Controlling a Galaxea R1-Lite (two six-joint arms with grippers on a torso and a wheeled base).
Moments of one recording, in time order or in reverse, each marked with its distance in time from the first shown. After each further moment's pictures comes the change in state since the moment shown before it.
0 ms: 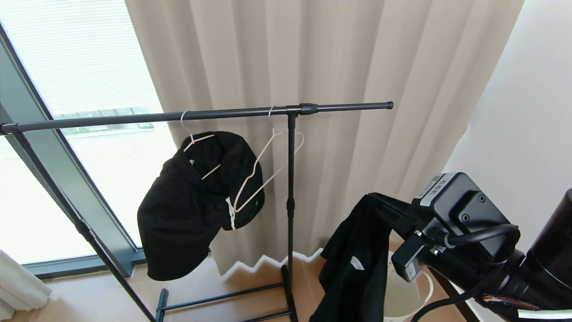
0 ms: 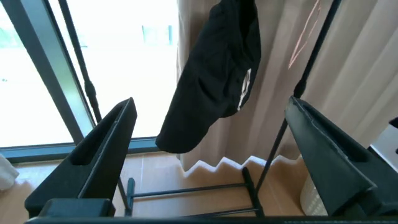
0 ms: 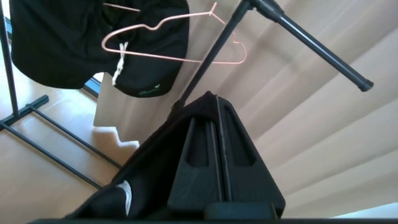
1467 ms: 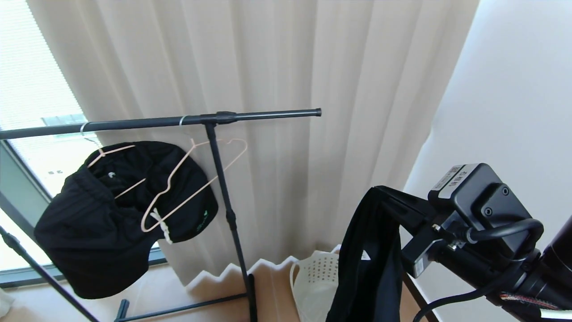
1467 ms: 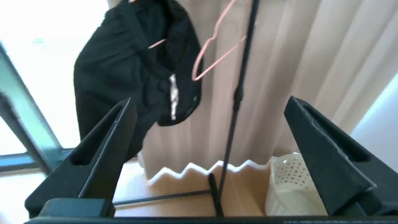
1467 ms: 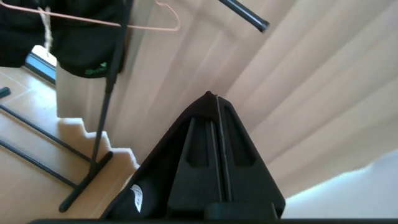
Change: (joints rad) left arm 0.000 0.000 0.000 -0.001 0.002 0.001; right arm 0.000 -0.030 -0.006 -0.001 0.000 0.000
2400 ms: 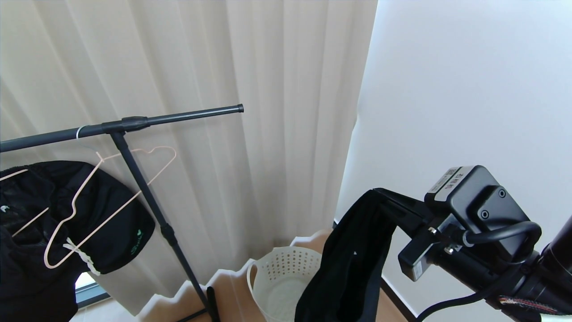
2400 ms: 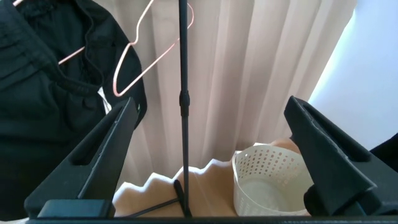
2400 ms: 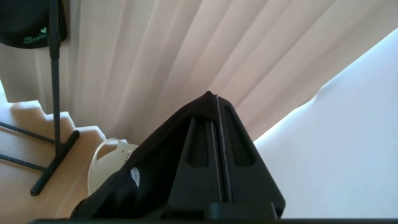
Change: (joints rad) left arm 0.000 0.000 0.000 0.002 0.000 0.000; right arm 0.023 -0.003 -0.008 0.023 -0.021 0.000
